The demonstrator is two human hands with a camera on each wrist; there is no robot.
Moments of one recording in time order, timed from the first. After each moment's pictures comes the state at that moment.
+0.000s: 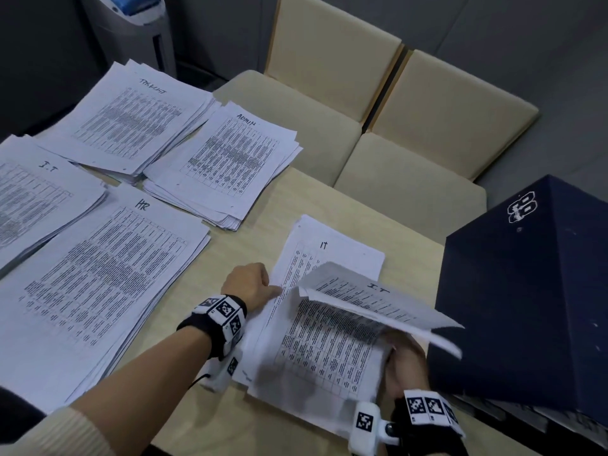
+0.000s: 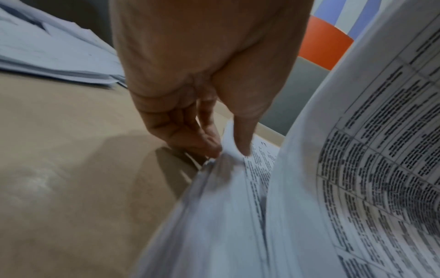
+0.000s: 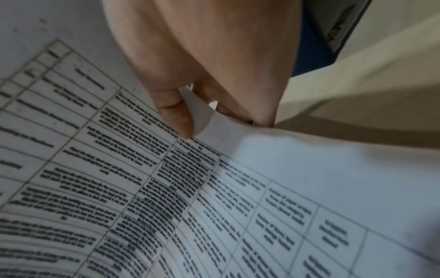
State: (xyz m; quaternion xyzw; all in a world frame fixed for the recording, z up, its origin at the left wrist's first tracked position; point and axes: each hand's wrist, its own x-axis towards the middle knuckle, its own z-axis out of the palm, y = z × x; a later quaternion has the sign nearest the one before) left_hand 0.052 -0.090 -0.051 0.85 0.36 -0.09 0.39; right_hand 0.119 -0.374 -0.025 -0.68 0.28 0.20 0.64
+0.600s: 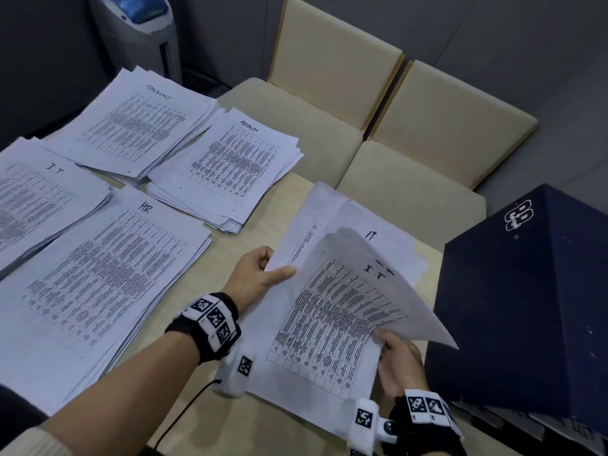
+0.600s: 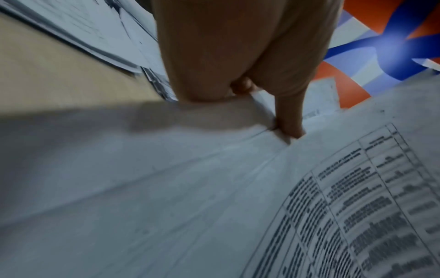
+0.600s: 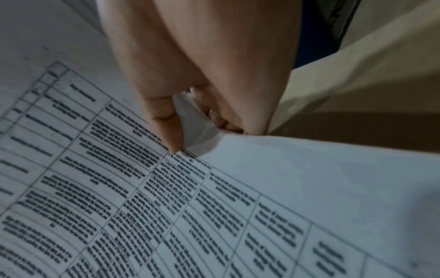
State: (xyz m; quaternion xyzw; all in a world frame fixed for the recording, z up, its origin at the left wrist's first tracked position) left_hand 0.049 -0.096 -0.026 0.62 0.27 0.09 0.73; right_hand 0.131 -0.377 -0.028 -0.65 0.26 0.26 0.67
